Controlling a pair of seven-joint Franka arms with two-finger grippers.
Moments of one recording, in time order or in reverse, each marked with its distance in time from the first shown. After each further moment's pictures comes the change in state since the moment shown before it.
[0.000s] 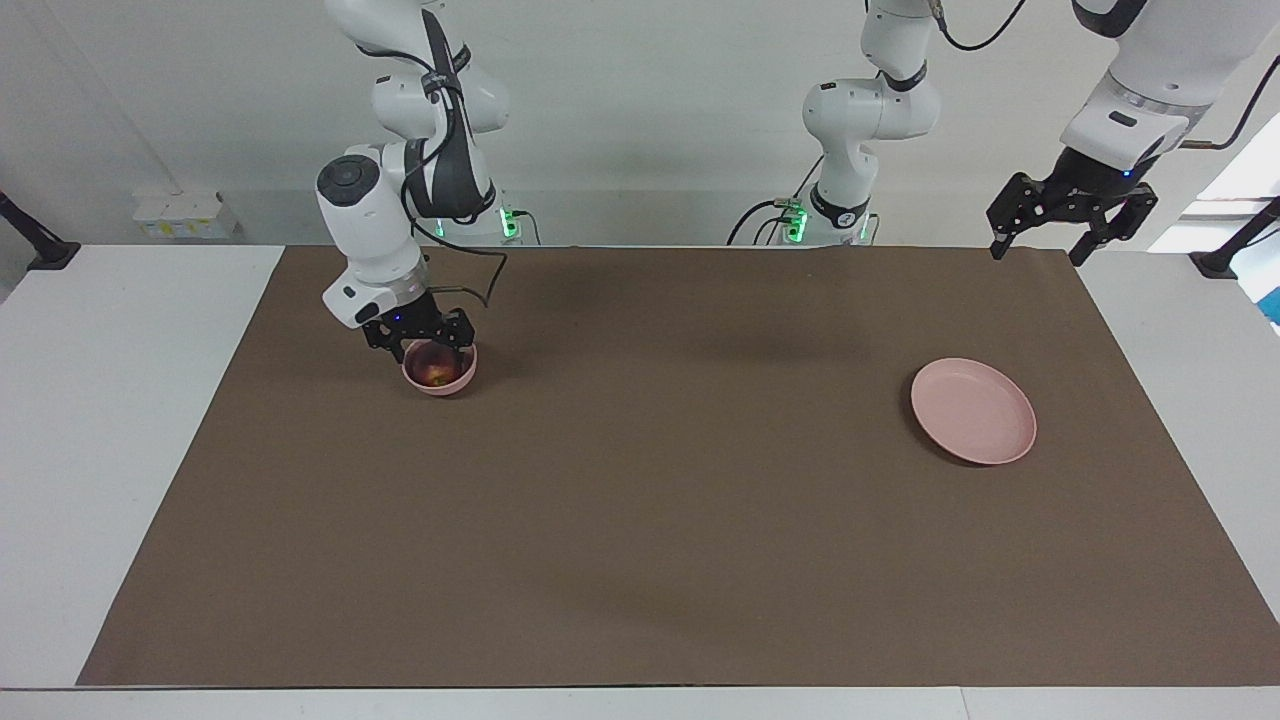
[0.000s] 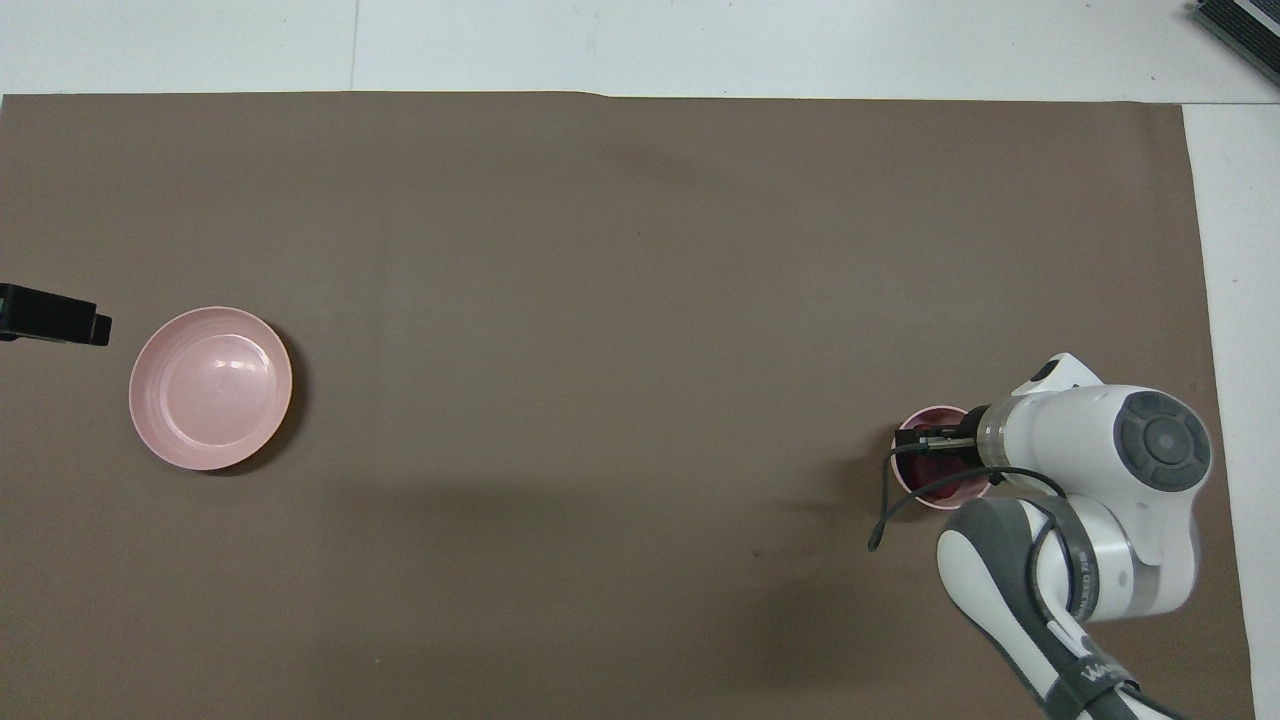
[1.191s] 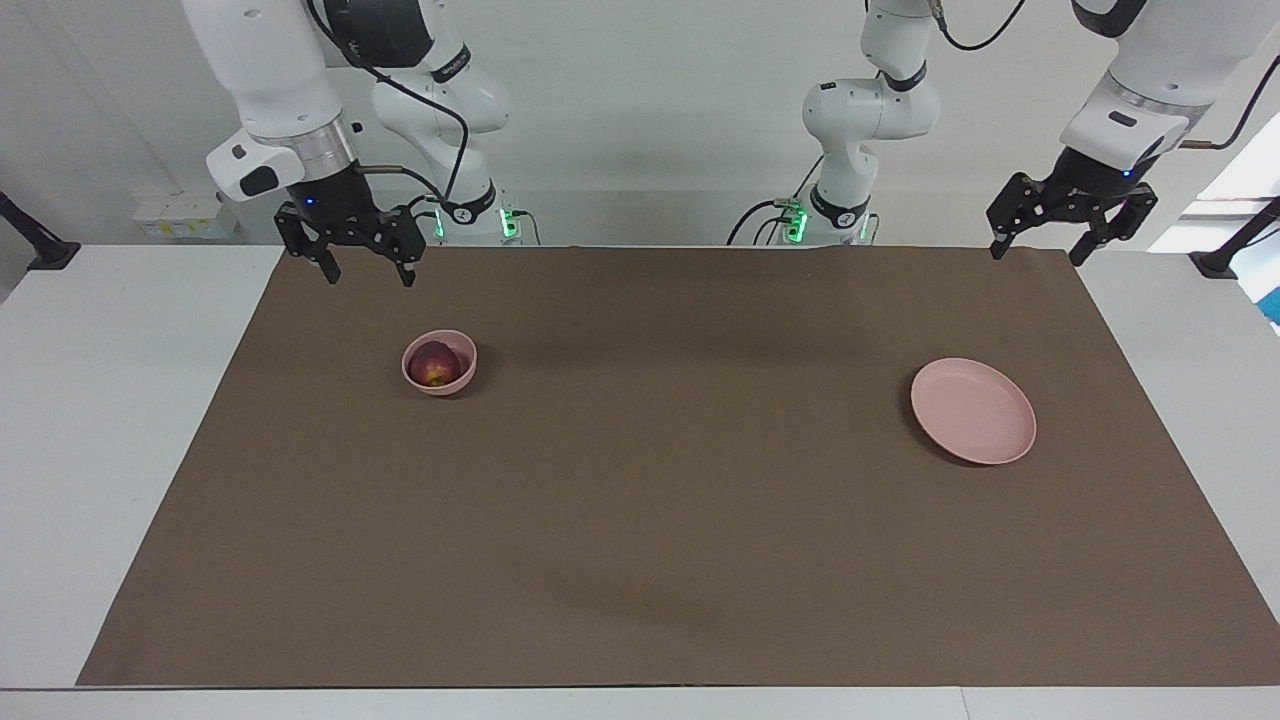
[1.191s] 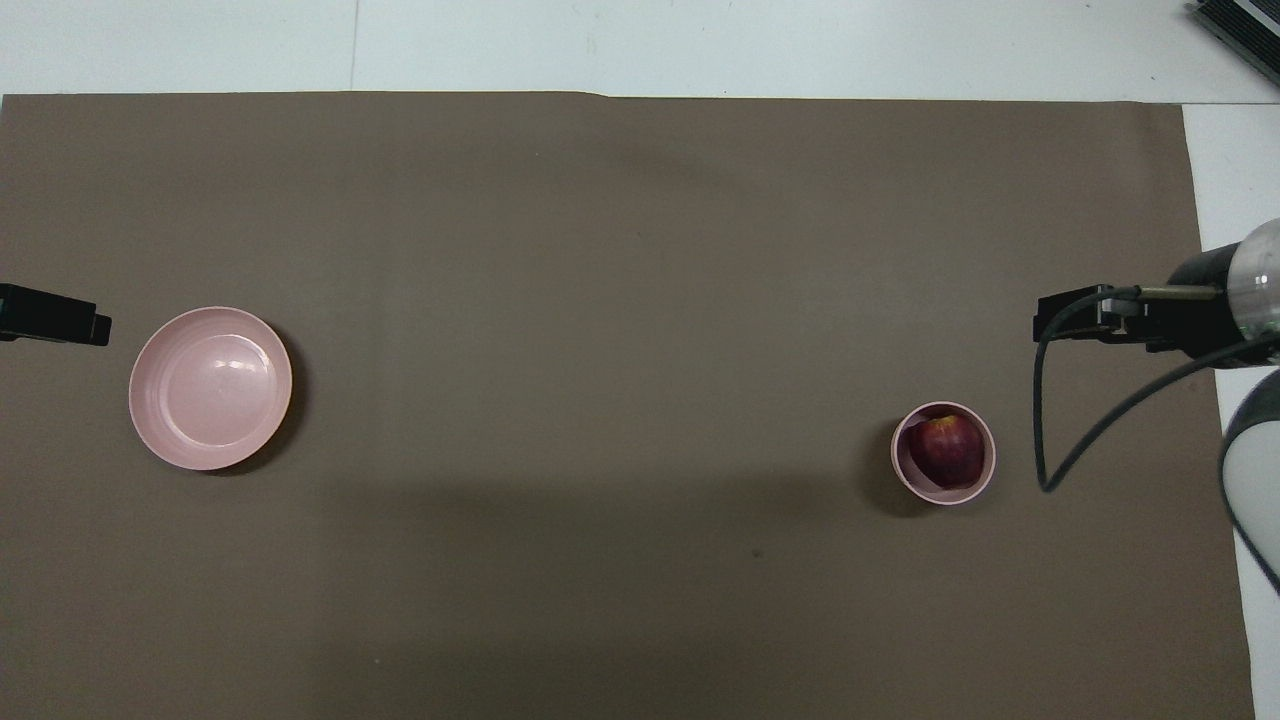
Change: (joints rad) left arm 0.000 0.000 0.000 0.000 0.000 0.000 0.000; right arm -0.030 0.024 0.002 0.563 0.000 -0.510 0.089
